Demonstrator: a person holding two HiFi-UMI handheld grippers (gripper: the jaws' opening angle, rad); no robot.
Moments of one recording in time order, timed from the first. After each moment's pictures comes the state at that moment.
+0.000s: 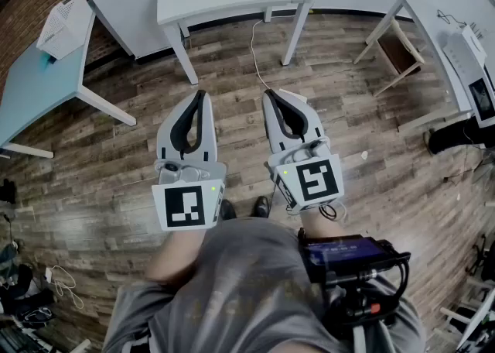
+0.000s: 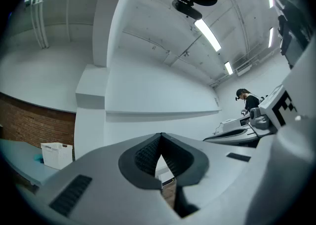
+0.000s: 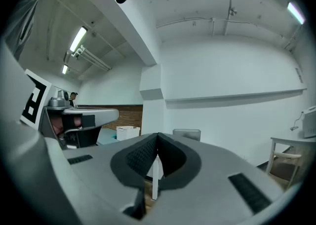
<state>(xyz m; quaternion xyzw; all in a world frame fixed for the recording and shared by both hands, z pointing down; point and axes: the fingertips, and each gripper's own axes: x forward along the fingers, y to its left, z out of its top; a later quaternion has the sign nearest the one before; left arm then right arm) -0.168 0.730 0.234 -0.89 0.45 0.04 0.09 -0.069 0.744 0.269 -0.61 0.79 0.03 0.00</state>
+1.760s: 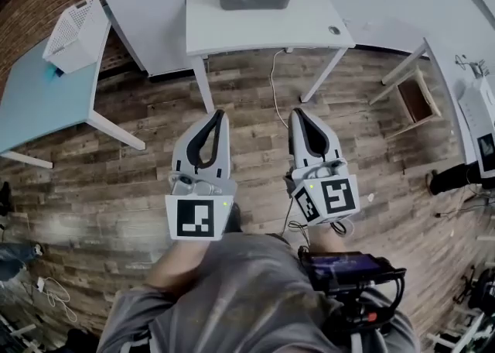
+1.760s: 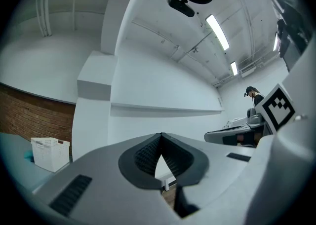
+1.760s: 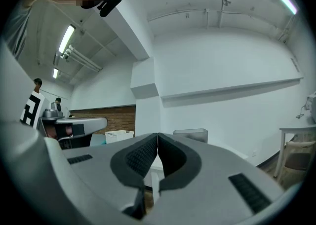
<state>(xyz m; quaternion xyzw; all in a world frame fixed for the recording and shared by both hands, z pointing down) -0.233 0.540 0.254 -0.89 0.44 0.05 0.06 -0.104 0.555 0.276 -0.63 0.77 0.01 0.03</state>
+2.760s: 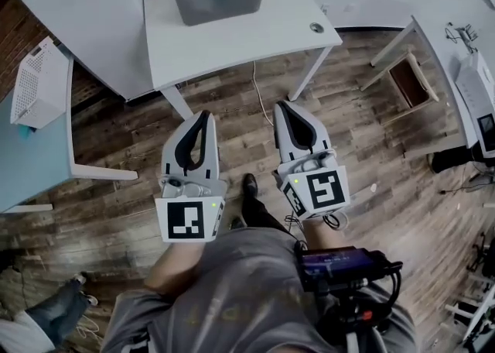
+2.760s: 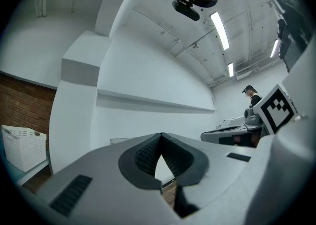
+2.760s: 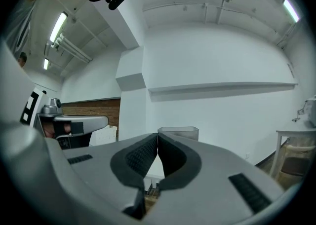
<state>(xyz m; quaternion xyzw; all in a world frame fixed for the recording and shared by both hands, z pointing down) -0.157 0.398 0.278 -0.92 0.39 0.04 0.04 -0.037 0.421 0.299 -0.67 0.74 0.01 0.00</state>
